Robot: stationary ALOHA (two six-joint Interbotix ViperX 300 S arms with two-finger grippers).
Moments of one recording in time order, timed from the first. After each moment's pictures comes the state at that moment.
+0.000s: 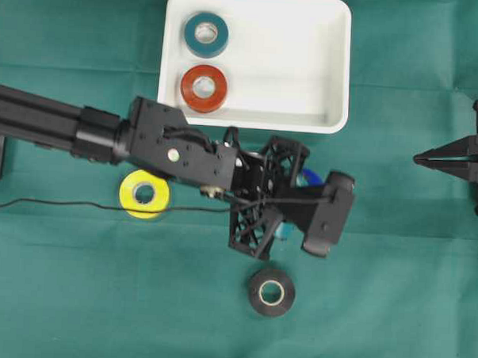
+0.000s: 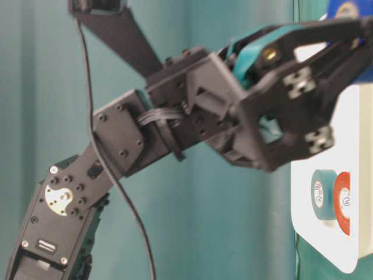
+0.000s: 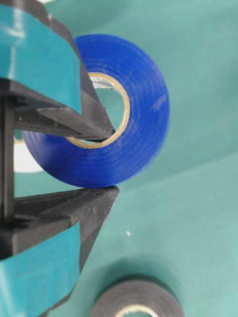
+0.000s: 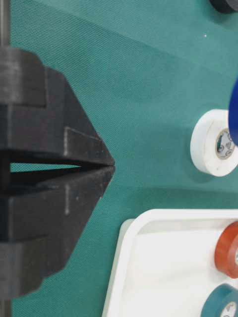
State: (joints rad) left arm -0.12 0.35 0.00 -0.02 0.61 0.24; right arm -0.02 -1.10 1.55 -0.07 -0.13 0.01
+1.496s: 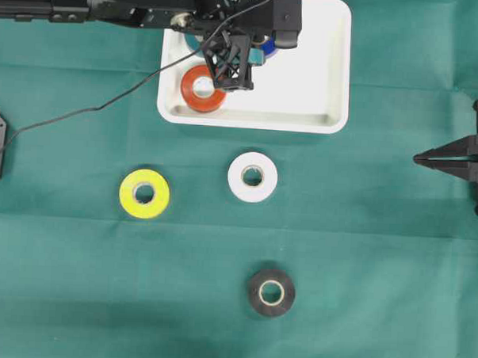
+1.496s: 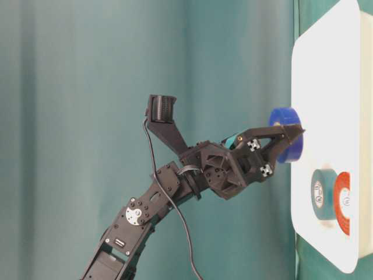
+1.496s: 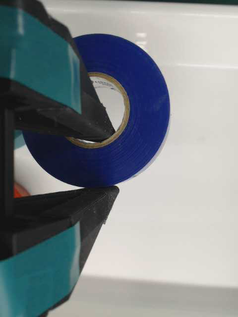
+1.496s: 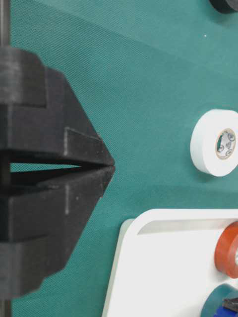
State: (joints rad) left arm 0.34 0.27 0.21 -0.02 0.45 0.34; right arm -0.02 -1.10 1.55 -0.07 -0.13 0.01
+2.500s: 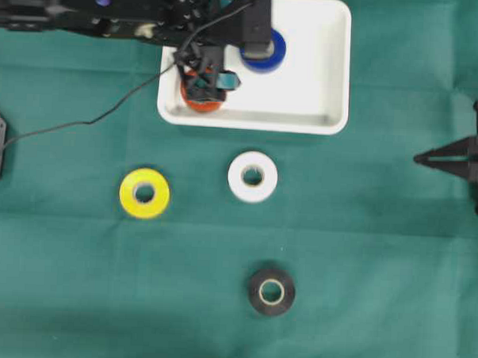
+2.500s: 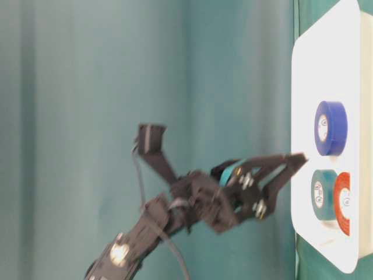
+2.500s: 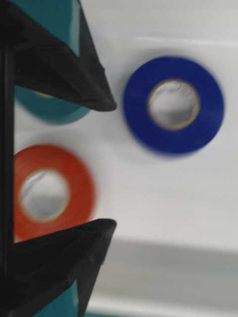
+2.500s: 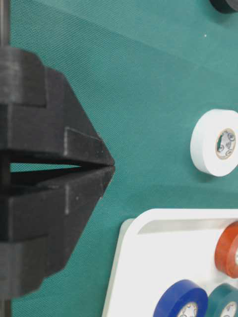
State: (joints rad) left arm 0.31 0.10 0.39 -0.02 0.44 0.32; right arm -0.02 -1.10 1.55 -0.07 -0.13 0.01
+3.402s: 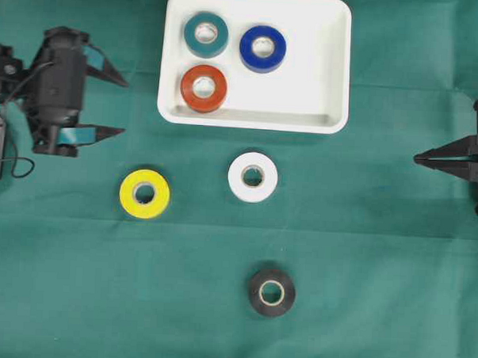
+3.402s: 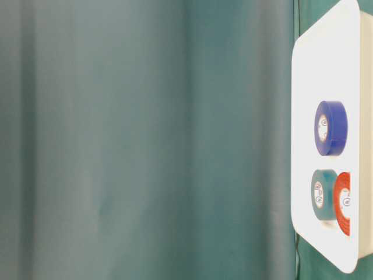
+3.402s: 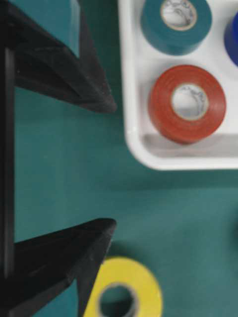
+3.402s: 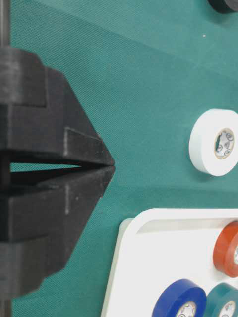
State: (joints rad) left arm 0.16 -0.61 1.03 -0.02 0.30 0.30; right arm -0.02 -1.10 1.56 -0.07 -0.13 0.01
